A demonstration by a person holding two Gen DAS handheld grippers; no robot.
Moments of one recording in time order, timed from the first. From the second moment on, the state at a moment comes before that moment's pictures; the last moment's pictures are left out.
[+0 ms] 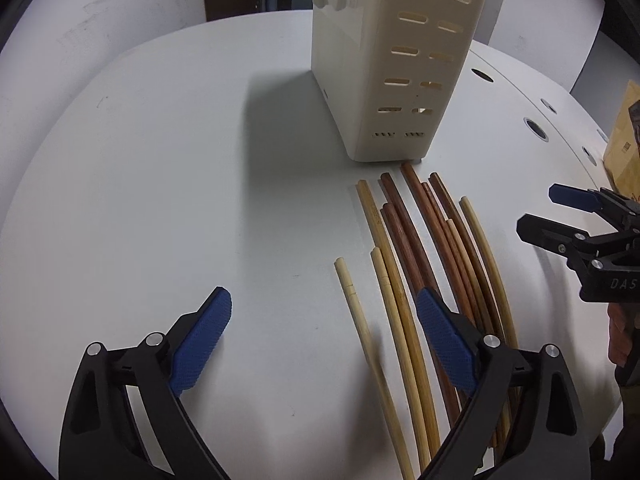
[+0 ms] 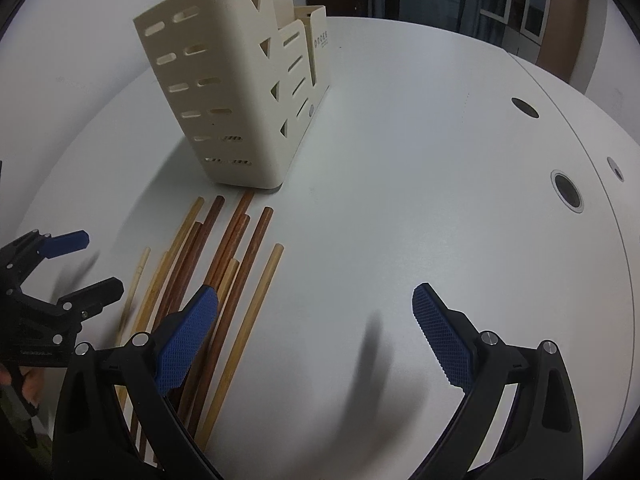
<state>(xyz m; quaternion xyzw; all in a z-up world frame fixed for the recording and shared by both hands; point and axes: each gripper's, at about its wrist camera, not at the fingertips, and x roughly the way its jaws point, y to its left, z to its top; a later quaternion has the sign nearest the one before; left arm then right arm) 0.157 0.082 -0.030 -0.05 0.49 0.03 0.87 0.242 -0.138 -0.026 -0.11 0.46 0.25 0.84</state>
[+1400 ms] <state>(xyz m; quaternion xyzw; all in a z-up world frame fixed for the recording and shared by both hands) 0.176 0.070 -0.044 0.00 0.54 0.02 0.84 0.249 -0.111 -0.052 -0.13 0.50 0.24 0.82</state>
